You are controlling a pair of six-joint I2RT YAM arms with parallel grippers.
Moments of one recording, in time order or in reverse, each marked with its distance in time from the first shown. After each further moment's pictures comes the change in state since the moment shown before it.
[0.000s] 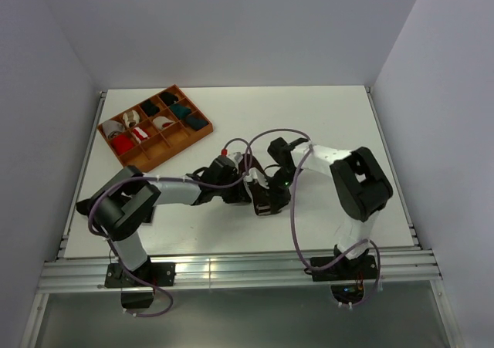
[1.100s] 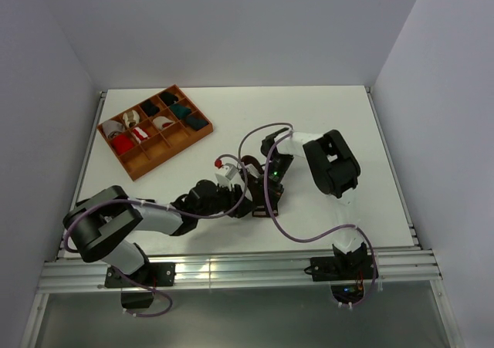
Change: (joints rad) left arm -0.109 -0.233 -0.408 0.622 -0.073 0.151; right arm -0.016 0.388 0.343 -0.349 -0.110 0.257
